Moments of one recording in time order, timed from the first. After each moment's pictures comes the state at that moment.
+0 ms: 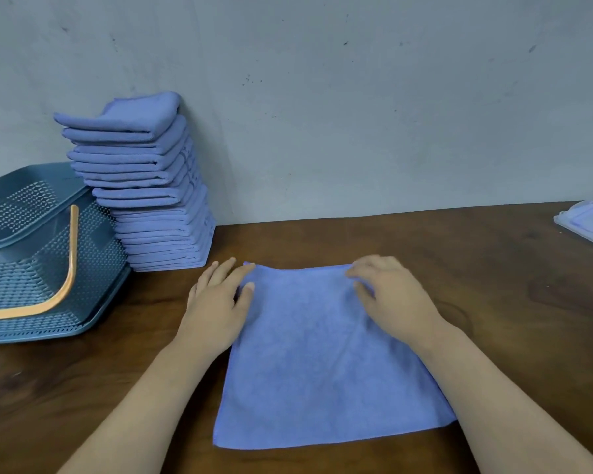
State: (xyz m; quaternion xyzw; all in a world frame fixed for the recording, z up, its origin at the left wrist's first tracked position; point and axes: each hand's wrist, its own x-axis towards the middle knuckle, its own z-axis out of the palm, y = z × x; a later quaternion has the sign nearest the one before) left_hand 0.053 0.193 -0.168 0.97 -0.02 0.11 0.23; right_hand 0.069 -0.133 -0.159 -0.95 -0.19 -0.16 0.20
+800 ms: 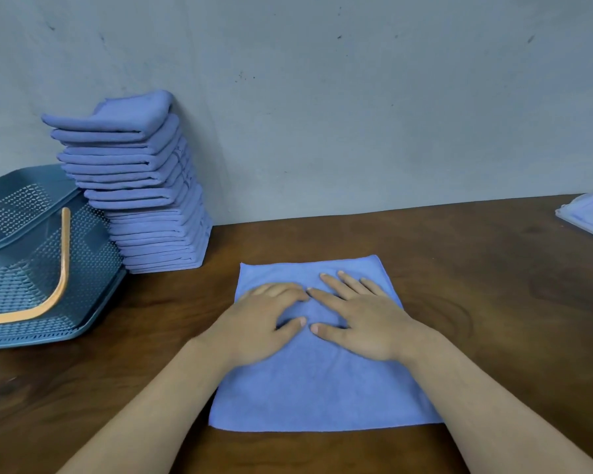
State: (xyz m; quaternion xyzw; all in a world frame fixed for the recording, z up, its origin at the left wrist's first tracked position) left_hand 0.058 0.151 -0.177 0.94 -0.28 0.03 0.18; right_hand 0.067 -0.108 -0.190 -0.96 -0.24 0.06 0.13
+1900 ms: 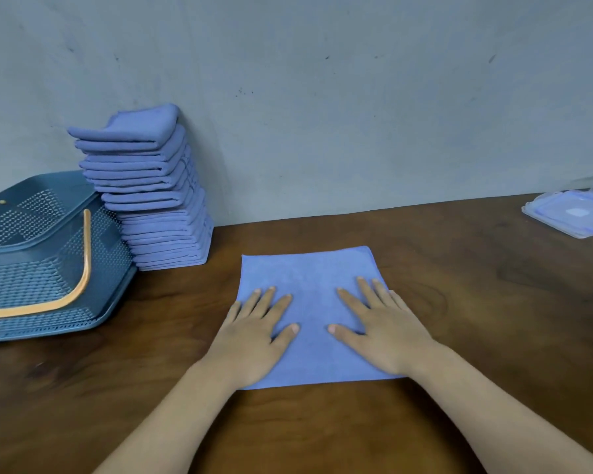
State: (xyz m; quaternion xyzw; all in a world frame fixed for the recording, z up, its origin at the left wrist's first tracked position) left_hand -0.005 0.153 -0.184 0.98 -0.14 -0.05 0.10; right_hand -0.003 -0.127 -0.186 -0.99 -0.11 0.05 0.11
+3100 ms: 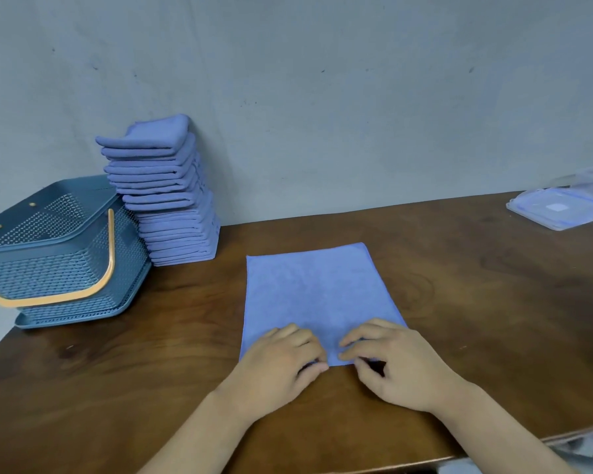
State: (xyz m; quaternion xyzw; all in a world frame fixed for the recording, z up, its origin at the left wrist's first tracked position) left_hand -0.088 0.129 -0.173 0.91 -0.38 0.10 0.13; right_hand -0.099 -0.142 -0.183 -0.92 -0.30 -0.14 0.22
